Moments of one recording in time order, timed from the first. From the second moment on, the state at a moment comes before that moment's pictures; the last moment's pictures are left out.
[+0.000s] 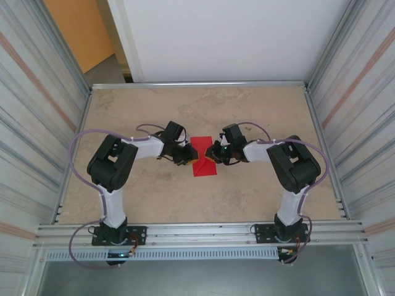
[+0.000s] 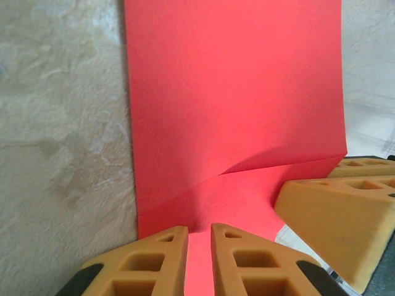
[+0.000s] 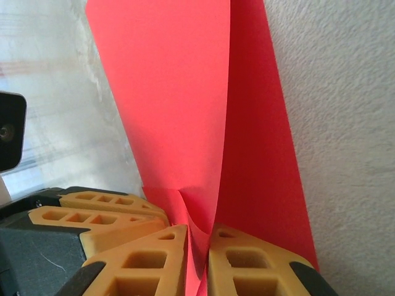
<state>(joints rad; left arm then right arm) -0.53 1.93 1.07 -0.20 0.55 -0.79 0.51 1.85 0.90 0.07 -0.50 0.99</state>
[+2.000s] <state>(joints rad) -0.42 1.52 0.82 0.50 0.89 -1.07 0.39 1.58 0.91 0.45 -0.86 1.12</state>
